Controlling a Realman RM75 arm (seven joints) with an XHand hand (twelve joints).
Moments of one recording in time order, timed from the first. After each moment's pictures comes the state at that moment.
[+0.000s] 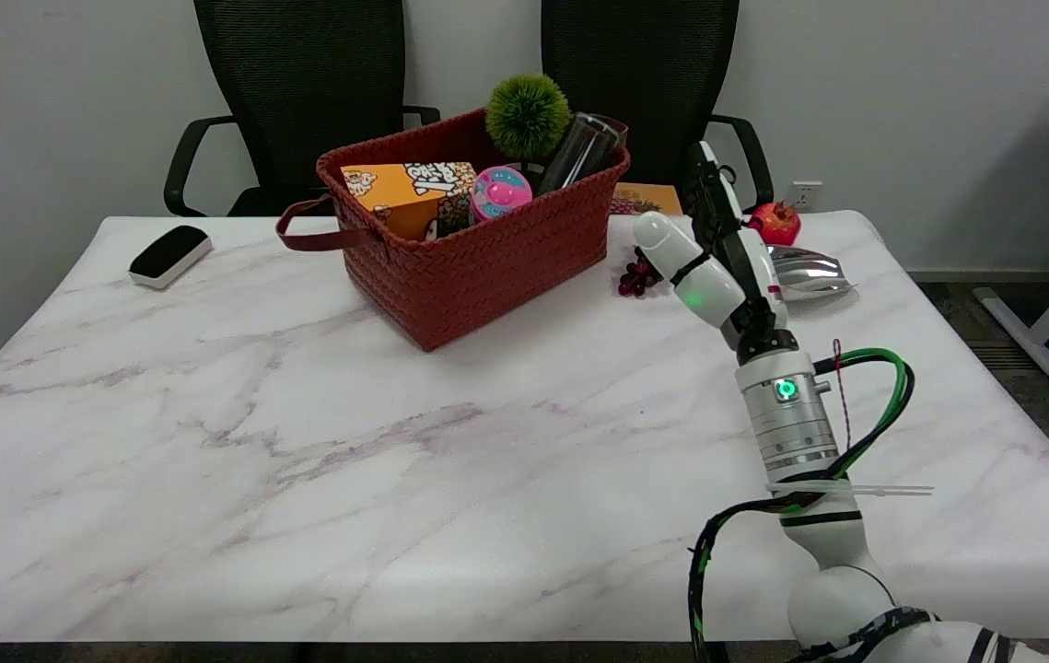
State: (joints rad) arm -0.11 -1.07 -2.04 1.54 1.07 0.99 0.68
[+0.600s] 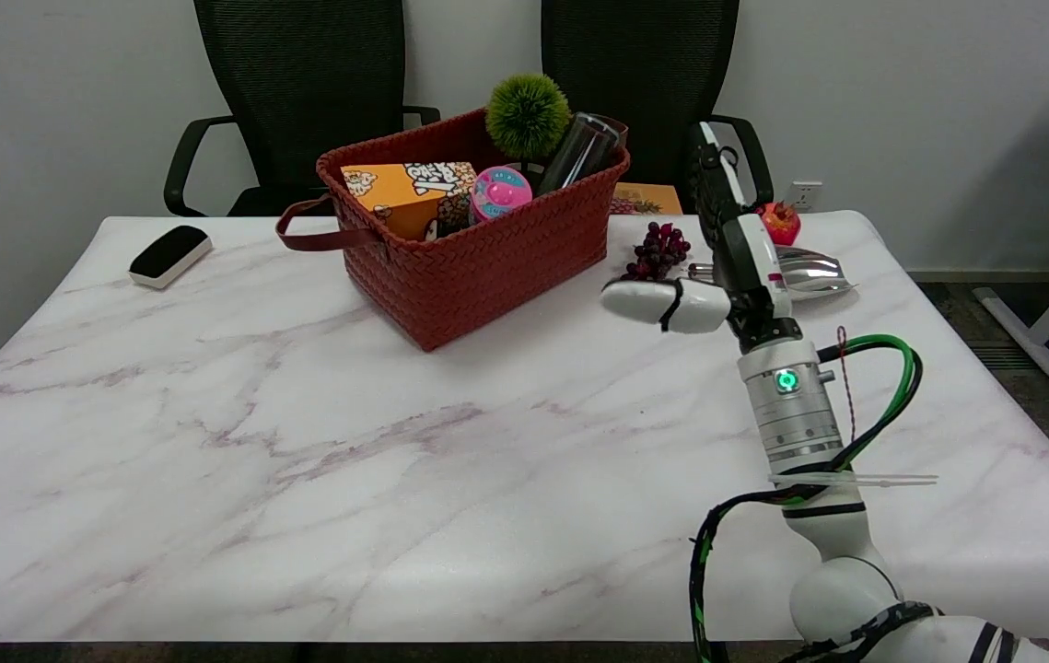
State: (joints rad) arm -0.11 -1.07 -2.02 1.56 1.02 0.98 0.63
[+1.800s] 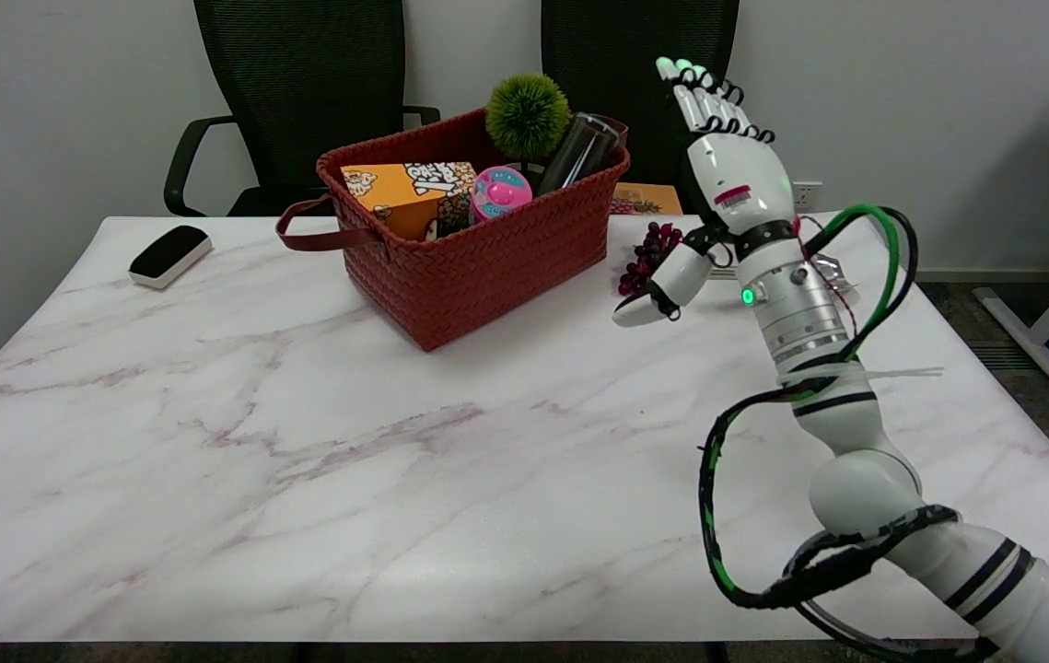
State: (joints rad) arm 0.00 -1.05 -1.81 1.67 1.06 0.60 -0.33
